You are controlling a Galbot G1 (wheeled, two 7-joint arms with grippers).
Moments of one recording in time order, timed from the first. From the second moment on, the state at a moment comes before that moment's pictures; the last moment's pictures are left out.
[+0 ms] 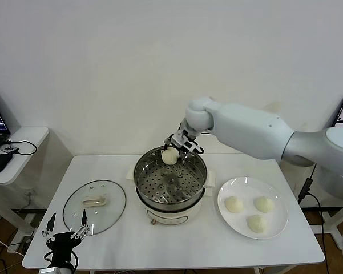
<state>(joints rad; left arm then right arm) 1.75 -1.32 -0.65 -2.09 -0.15 -0.06 -0.27 0.45 1.25 -1.19 1.11 -0.14 0.24 -0.94</state>
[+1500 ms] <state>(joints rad) 1.76 -1.30 -0.65 -2.12 -0.13 -0.06 -0.28 0.57 0.82 -1.14 1.49 0.12 -0.23 -1.03</state>
